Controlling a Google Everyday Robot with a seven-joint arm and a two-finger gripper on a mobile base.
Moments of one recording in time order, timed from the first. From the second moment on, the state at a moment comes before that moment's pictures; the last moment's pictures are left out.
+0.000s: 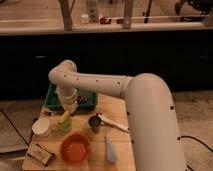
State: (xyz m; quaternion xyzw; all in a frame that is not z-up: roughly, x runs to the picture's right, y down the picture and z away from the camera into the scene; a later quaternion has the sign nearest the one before) arm -0.197 0.117 0.789 -0.31 -0.23 -0.45 0.80
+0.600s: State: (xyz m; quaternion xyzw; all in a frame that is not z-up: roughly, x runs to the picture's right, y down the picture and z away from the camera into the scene) arm -0.211 0.130 0.772 -0.30 -0.26 -0.48 0.78
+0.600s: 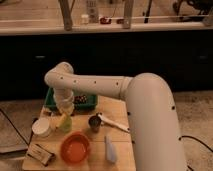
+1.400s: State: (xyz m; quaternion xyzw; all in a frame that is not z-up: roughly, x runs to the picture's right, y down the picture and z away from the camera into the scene) arm -0.213 0.138 0.766 -0.30 -0.27 -0.50 0.77
